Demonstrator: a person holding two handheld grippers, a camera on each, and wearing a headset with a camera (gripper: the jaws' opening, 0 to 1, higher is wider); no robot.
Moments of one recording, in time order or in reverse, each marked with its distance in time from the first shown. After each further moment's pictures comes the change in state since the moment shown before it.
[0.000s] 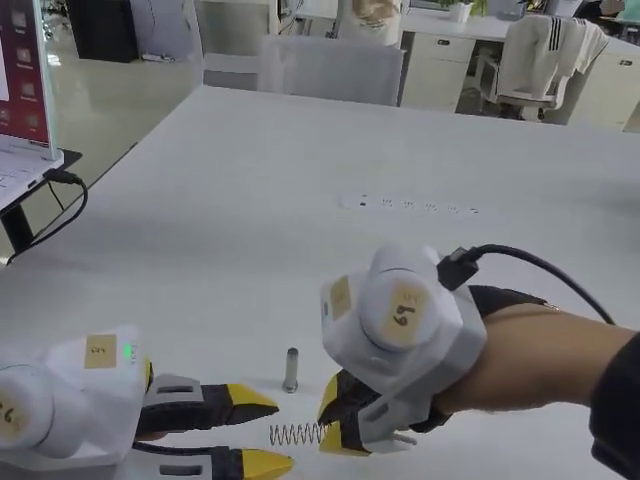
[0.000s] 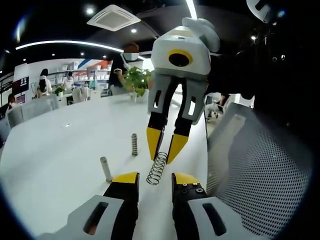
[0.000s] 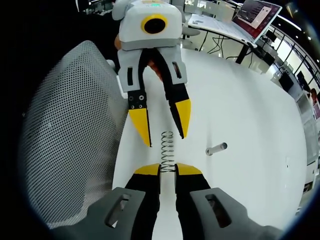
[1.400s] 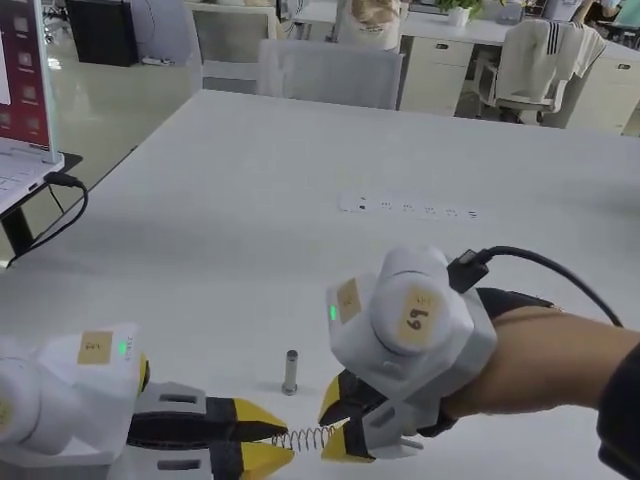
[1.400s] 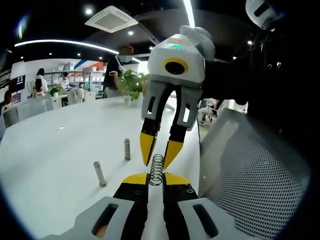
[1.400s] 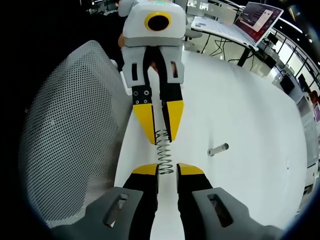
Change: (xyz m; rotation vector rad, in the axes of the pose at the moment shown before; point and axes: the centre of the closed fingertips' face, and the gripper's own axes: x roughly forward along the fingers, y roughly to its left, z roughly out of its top) left arm -0.003 -0.011 0.010 -0.014 -0.028 -0.056; right arm -0.002 0.004 0.000 -0.014 -0.017 0.013
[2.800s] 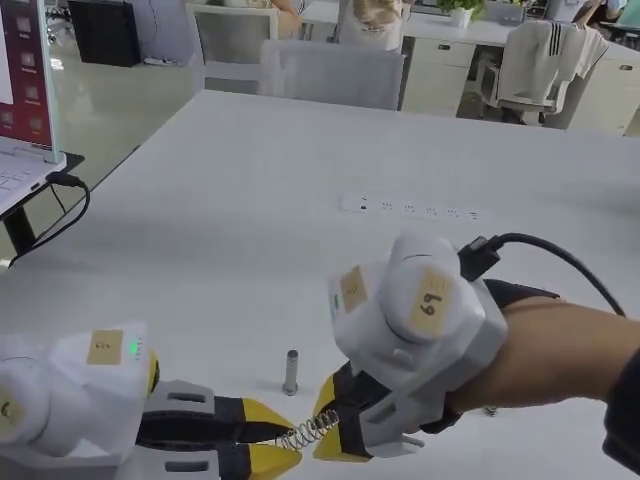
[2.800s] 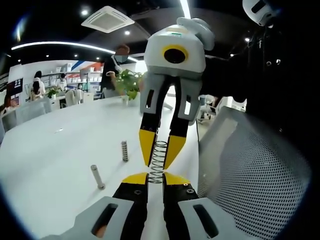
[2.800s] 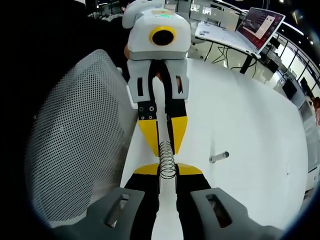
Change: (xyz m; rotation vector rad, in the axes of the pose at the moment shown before) left arm 0.005 -0.005 0.002 0.026 0.012 -0.011; right arm -0.011 0.007 0.016 -0.021 -0.043 0.023
